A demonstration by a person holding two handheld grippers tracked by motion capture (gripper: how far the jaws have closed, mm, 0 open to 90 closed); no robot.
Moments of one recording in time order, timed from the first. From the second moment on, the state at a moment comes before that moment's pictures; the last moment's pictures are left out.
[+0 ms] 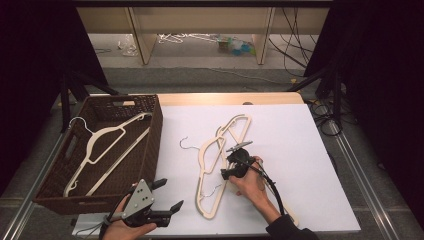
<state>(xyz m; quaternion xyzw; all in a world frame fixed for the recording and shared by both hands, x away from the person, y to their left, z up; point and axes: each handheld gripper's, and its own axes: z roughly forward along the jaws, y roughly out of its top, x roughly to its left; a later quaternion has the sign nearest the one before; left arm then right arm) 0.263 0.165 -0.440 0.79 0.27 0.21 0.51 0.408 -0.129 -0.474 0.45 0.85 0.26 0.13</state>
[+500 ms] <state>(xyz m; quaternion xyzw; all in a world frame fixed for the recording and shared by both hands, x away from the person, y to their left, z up) 0.262 0.163 -0.441 0.79 0.27 0.21 0.51 0.412 -0.165 -0.468 0.46 0.85 0.25 0.07</state>
